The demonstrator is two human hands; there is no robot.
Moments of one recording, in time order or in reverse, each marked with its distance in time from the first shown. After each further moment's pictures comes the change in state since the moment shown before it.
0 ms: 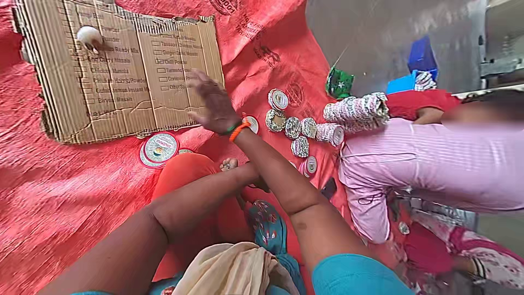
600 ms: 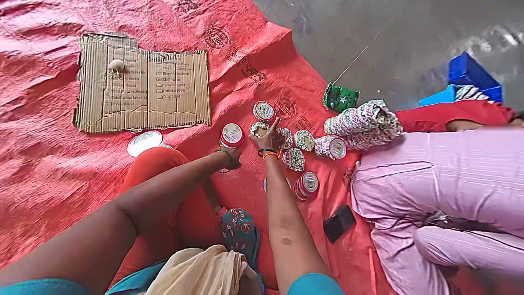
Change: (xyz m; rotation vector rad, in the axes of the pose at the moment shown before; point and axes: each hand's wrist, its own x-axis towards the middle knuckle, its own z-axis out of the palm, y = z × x) left_hand 0.096 -0.008 0.012 0.138 0.229 -0.427; right_hand -0.181 0.188 -0.023 -0.024 0.132 1.031
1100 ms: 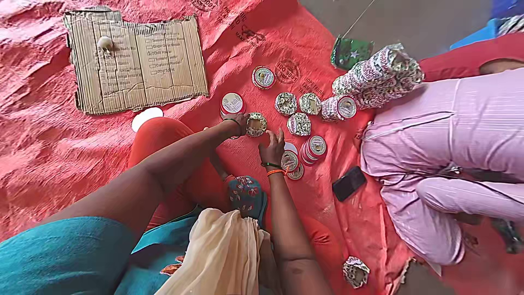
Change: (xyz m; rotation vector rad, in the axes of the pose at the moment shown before) left_hand 0.027 0.014 0.012 0.084 0.213 -0.029; right_hand -0.140 0.072 0.004 0.187 -0.034 -0.050
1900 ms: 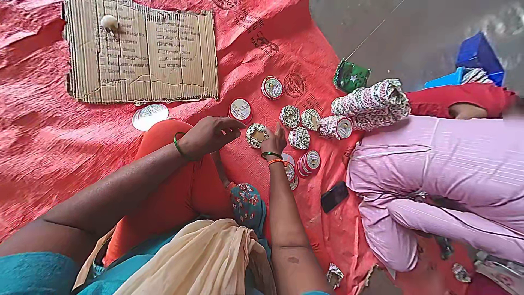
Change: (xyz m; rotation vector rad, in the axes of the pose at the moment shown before) left_hand -0.133 -0.082 -0.005 -0.597 0.566 0.477; right_hand 0.045 -0.055 -0.007 -0.160 -0.082 -0.004
